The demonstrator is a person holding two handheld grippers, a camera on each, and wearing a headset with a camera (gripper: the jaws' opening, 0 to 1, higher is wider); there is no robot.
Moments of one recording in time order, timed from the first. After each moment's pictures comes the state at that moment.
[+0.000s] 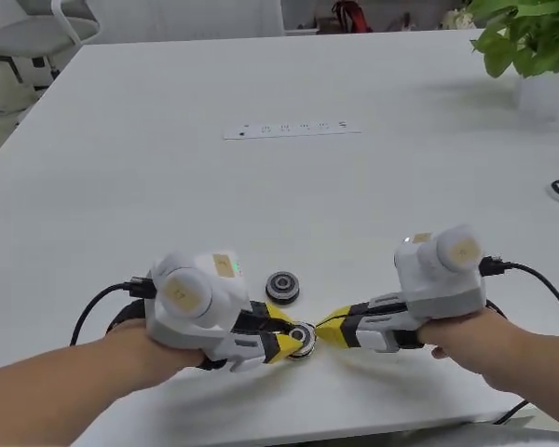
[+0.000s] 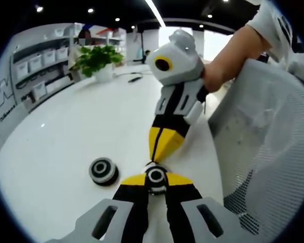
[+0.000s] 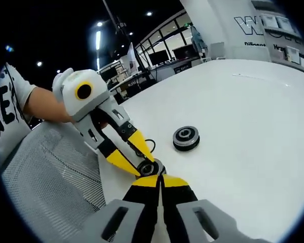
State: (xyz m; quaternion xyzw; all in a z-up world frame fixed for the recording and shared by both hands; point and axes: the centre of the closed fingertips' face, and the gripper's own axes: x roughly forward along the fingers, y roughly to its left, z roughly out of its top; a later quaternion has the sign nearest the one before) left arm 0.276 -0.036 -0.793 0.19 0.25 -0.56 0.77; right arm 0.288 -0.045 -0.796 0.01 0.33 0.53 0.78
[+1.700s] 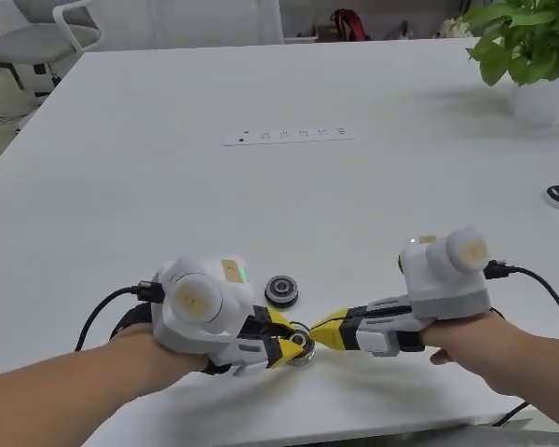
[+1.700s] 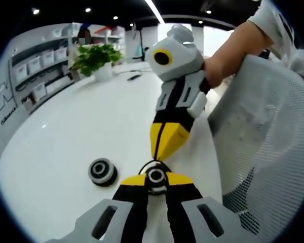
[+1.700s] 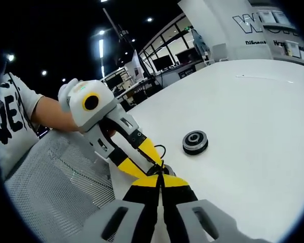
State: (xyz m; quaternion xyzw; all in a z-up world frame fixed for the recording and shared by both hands) left arm 0.273 -0.037 -0.793 0.20 0.25 -0.56 0.77; right arm 0.278 -0.040 -0.783 0.05 0.32 0.55 0.77
